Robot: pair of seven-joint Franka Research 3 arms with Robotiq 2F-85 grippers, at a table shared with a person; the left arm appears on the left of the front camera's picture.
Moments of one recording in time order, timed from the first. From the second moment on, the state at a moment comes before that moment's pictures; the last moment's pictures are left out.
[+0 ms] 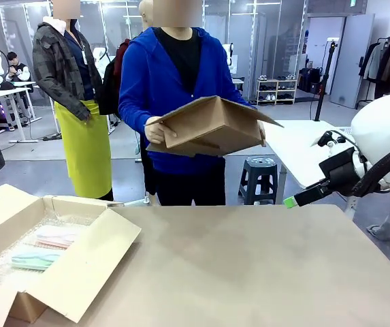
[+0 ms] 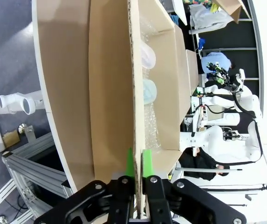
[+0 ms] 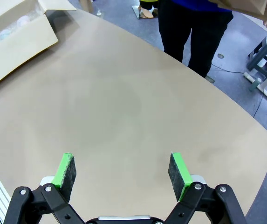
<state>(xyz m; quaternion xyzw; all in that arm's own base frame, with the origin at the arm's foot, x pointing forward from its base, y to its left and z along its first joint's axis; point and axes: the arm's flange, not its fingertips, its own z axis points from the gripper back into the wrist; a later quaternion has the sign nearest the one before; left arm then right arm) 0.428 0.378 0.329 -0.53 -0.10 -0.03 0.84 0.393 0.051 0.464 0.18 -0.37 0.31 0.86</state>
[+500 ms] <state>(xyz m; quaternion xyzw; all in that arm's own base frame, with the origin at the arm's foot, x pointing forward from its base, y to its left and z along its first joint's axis) 0.440 0.391 0.356 -0.49 -0.17 -0.03 0.85 0.393 0.051 0.464 0.18 -0.37 0.31 0.86</state>
